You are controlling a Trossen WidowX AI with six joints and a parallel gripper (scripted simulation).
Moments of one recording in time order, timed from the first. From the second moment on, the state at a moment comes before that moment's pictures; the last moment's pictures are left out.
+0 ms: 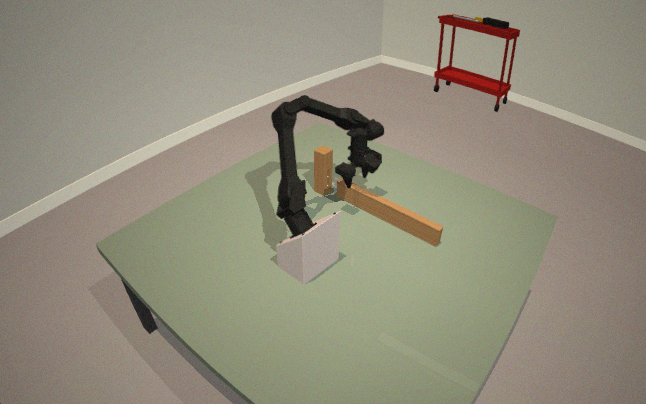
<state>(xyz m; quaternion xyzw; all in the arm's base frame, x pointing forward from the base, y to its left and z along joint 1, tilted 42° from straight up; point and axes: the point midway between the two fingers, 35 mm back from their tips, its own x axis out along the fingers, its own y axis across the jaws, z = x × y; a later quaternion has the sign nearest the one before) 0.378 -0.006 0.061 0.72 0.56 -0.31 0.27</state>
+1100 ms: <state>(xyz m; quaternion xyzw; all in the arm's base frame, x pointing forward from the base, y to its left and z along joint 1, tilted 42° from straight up) 0.389 0.027 0.023 0.72 0.56 -0.30 0.27</state>
